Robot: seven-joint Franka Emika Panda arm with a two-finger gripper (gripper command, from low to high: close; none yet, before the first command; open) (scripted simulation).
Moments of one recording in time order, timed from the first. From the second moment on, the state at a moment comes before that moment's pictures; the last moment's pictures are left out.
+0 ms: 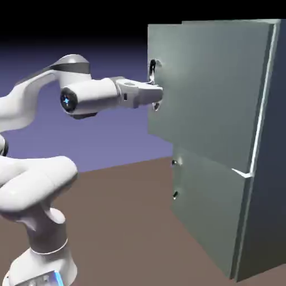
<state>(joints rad) -0.81 -1.59 0.58 -2.90 2.03 2.11 -0.53</state>
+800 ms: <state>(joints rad) -0.75 -1.29 -0.29 -2.86 1.29 1.52 -0.80</state>
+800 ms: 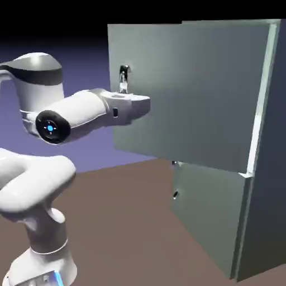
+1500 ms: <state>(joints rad) -0.15 -0.62 -1.03 -2.19 0.83 0.88 -1.09</state>
